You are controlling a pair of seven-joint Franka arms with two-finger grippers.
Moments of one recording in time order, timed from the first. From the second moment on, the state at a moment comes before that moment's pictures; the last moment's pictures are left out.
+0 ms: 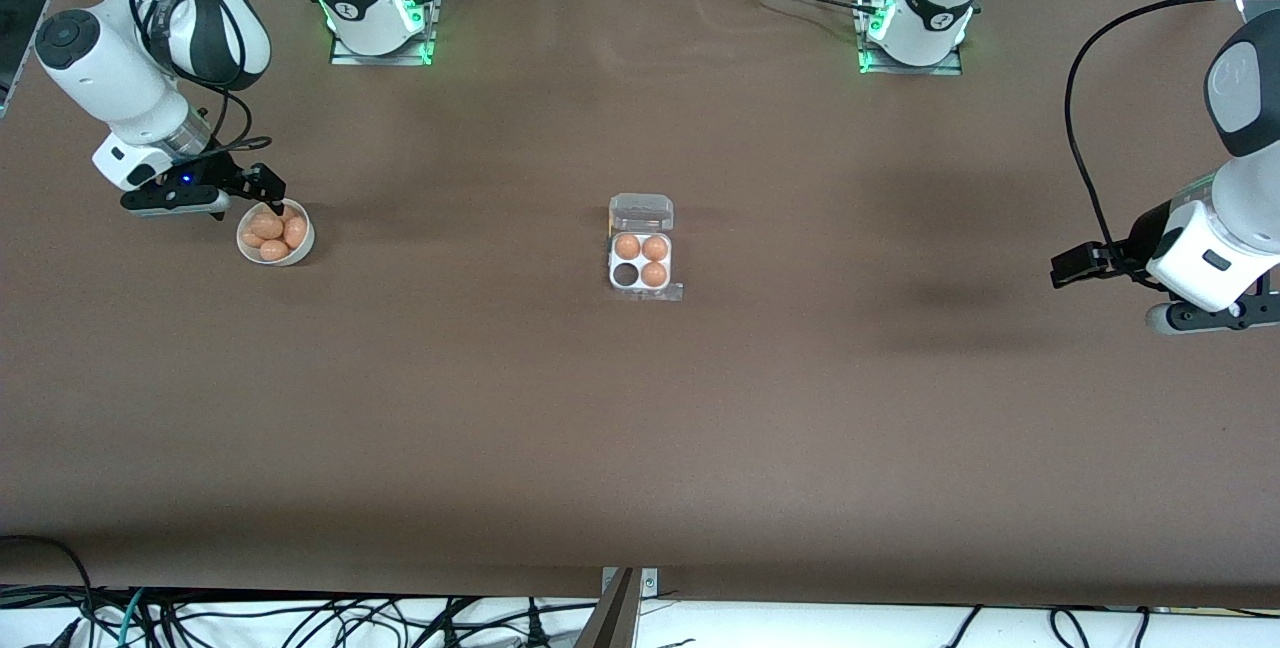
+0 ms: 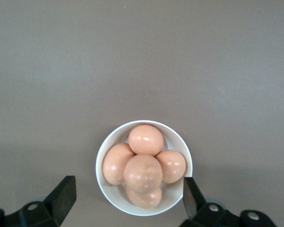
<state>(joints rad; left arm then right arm) 0.02 0.23 -0.01 -1.58 0.02 1.74 -0.11 0.03 -0.07 -0.23 -2.62 0.00 2.70 -0.33</state>
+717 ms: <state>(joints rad) 0.02 0.23 -0.01 -1.58 0.02 1.74 -0.11 0.03 0.03 -0.25 -2.63 0.00 2.76 -0.38</state>
